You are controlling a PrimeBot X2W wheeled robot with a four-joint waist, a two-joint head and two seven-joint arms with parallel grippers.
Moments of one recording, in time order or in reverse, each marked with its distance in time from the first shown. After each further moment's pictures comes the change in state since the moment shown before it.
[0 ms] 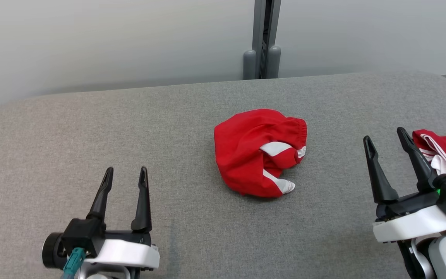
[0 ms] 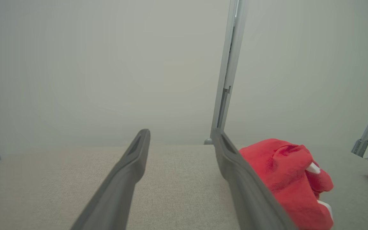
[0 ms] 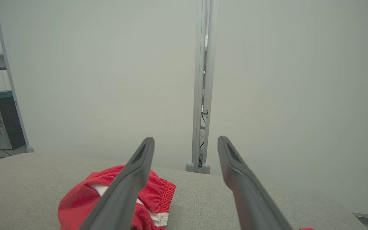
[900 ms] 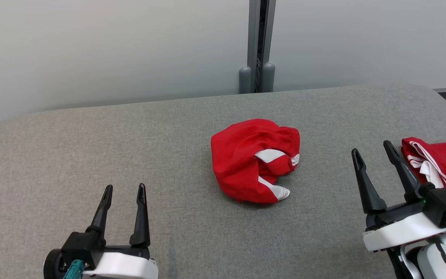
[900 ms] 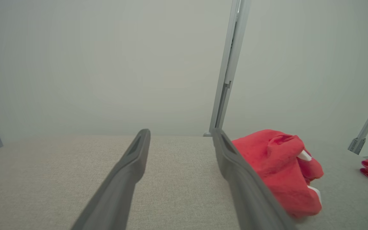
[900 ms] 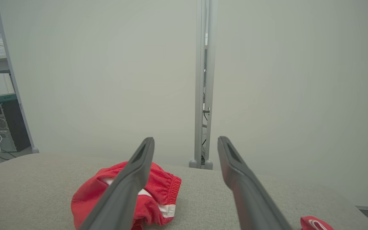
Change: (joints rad) left arm 0.074 -0.036 0.053 0.034 0.016 -0.043 0.000; right arm 0.017 0.025 0.034 0.051 0.011 0.000 0.000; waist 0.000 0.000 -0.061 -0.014
